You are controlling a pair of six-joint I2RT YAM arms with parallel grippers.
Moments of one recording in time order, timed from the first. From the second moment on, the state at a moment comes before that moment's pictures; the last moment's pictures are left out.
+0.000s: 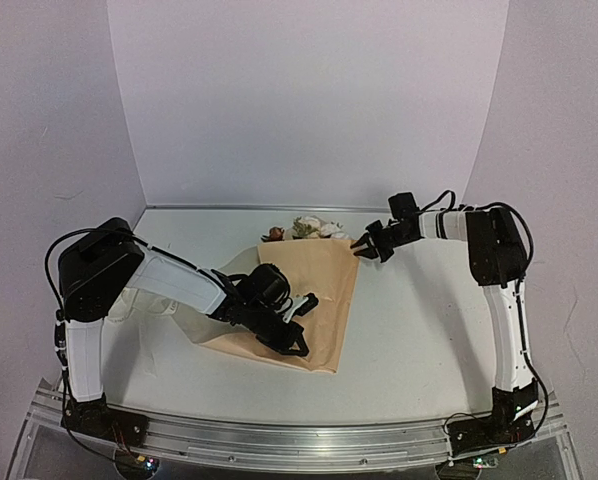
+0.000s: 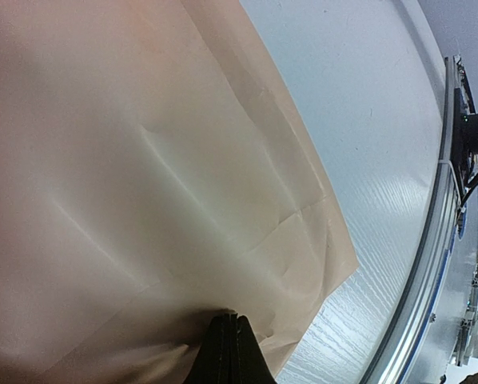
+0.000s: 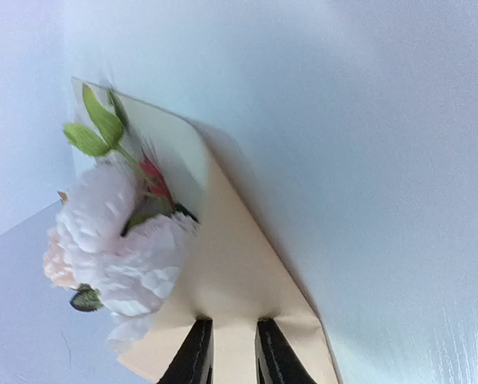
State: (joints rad) left arm -0.96 2.01 1.12 -0.08 0.49 -0.36; right arm 0.28 2.40 1.79 -0.28 -0.57 1.20
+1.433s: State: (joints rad) left arm -0.92 1.69 0.78 0.01 0.38 -0.65; right arm 0.91 1.89 1.31 -0.62 -0.36 0.68
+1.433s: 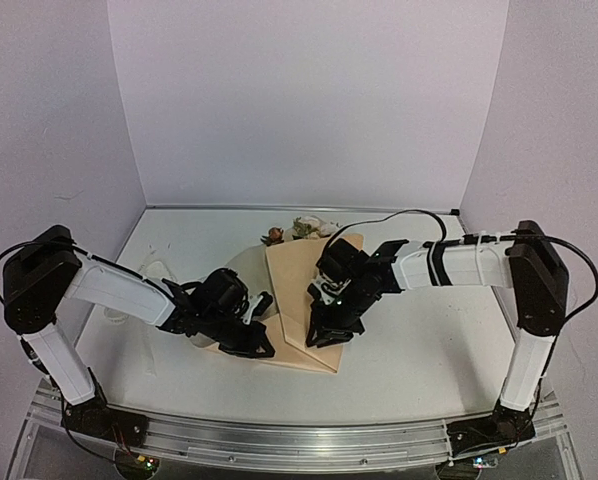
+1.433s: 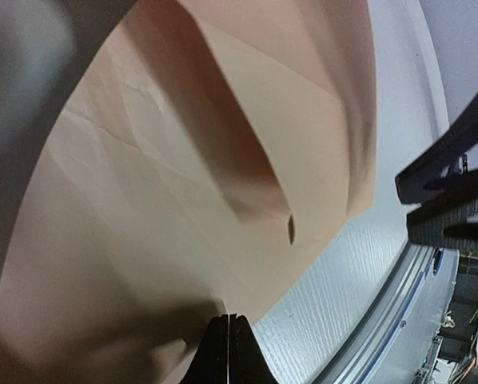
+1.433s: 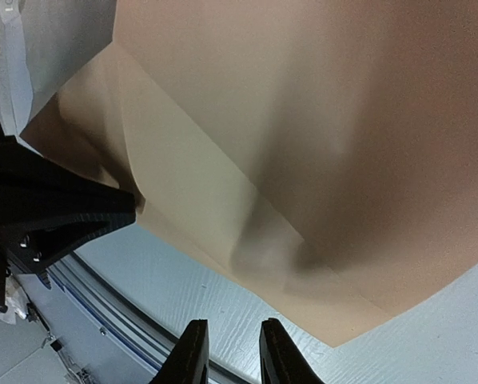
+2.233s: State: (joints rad) left arm -0.92 1.70 0.76 0.03 0.36 -0.63; right arm 1.01 2.06 1.37 -0.66 -0.32 0.68
